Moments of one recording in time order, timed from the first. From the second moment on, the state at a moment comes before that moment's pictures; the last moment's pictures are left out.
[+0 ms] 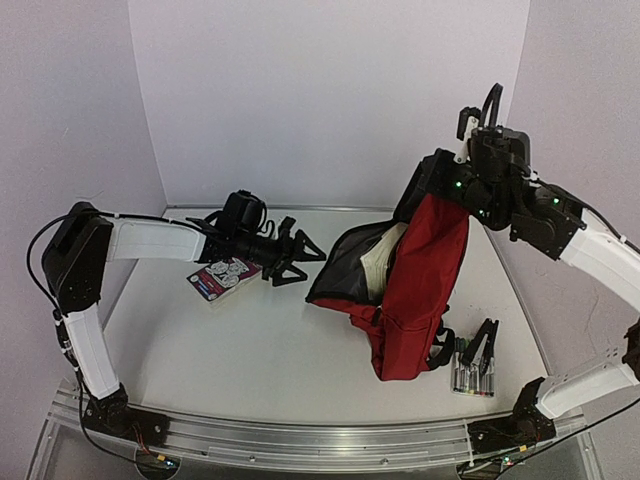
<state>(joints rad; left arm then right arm) -0.67 1.85 1.24 0.01 0.69 -0.96 0.86 1.26 1.38 -0.34 0.63 0.52</state>
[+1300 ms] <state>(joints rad) -0.71 1.66 1.52 0.10 0.77 -0.94 0.86 1.27 1.40 -0.34 0.62 0.51</state>
